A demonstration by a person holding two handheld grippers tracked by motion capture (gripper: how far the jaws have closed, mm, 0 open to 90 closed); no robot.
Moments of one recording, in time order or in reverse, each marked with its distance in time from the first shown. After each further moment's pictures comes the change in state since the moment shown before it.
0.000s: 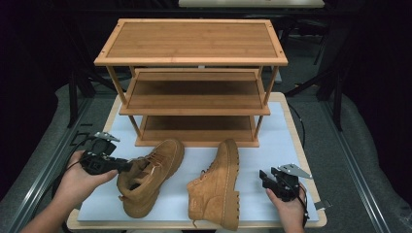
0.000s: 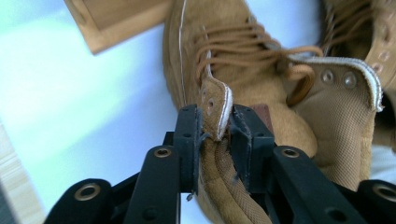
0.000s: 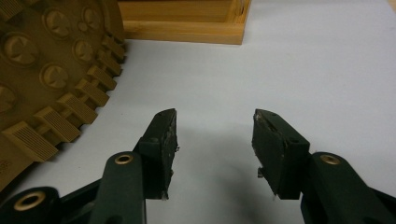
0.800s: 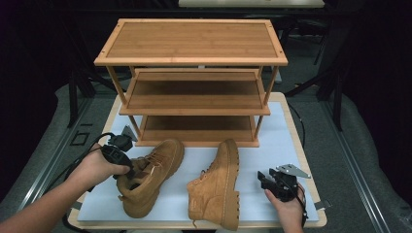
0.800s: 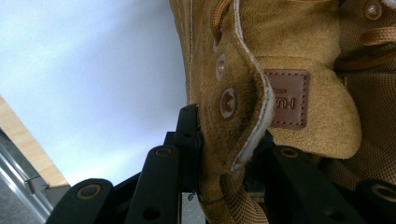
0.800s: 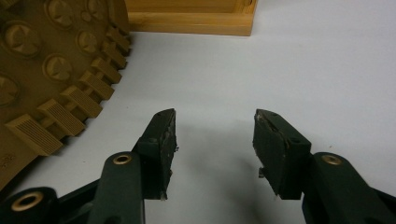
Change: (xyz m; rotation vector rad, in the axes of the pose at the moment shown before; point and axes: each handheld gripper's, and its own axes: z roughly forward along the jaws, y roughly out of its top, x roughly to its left) left arm 0.000 0.028 0.039 0.385 0.027 -0.138; right arm 0.002 -0.002 0.005 0.009 0.028 0.006
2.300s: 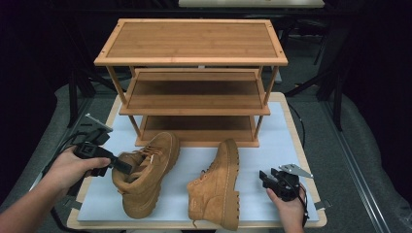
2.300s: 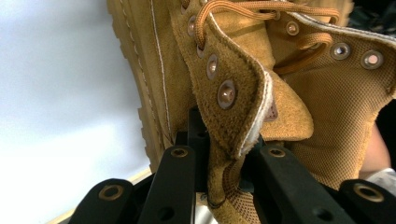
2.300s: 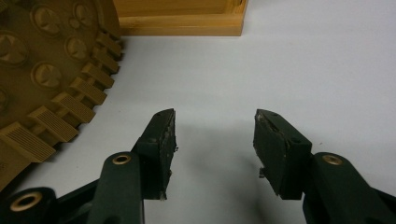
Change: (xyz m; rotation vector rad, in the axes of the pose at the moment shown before) left arm 0.029 -0.036 -0.047 -0.191 -0.466 -0.152; right arm -0.006 0.000 0.000 -0.008 -0.005 0.041
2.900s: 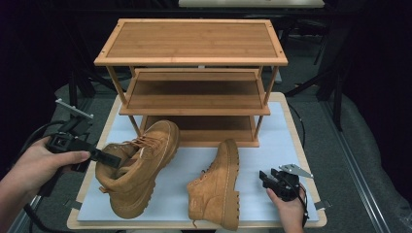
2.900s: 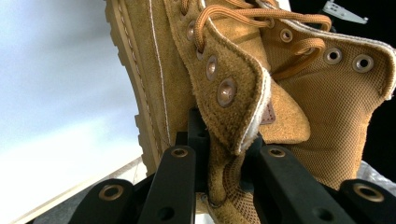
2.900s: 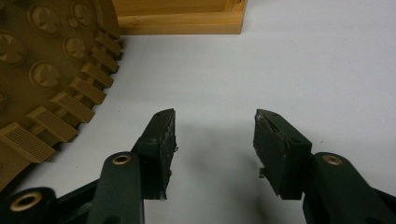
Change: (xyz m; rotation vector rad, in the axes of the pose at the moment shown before) left arm -0.043 -0.017 -0.063 -0.077 -0.042 0.076; right arm -0.001 0.000 0.000 0.022 -0.004 0.002
